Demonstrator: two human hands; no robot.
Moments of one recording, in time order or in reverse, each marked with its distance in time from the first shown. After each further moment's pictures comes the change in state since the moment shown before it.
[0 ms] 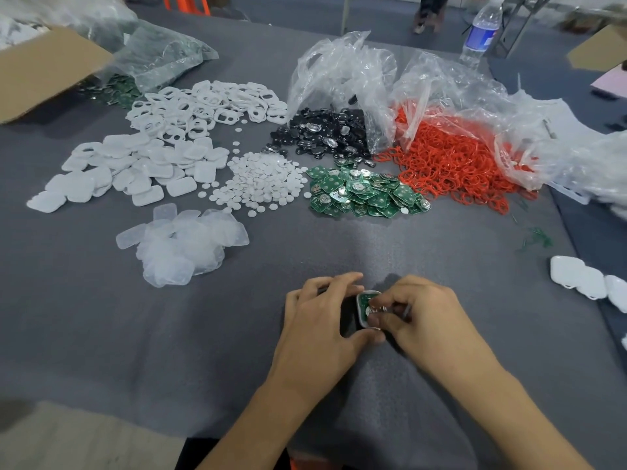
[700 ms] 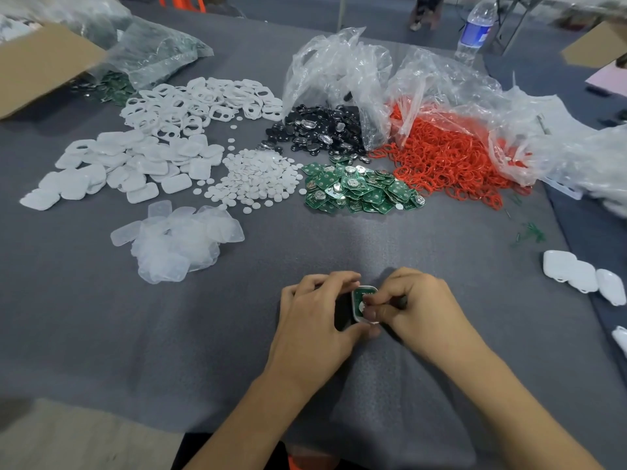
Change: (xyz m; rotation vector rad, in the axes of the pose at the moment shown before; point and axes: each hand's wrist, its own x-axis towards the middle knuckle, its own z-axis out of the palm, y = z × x) left_hand 0.001 0.007 -0.006 0.000 -0.032 -0.002; right_hand 0.008 0.011 0.005 0.119 -0.026 0.109
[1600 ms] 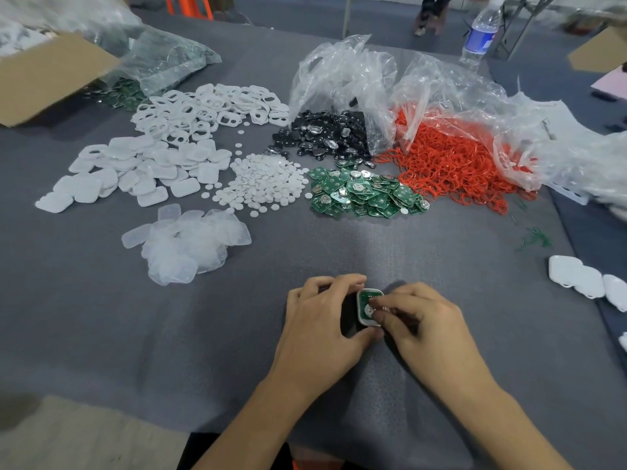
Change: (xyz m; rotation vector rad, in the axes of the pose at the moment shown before) left_hand -0.001 0.000 0.001 0.018 0.005 0.010; right_hand -0.027 0.010 0.013 -0.012 0.203 -0.177
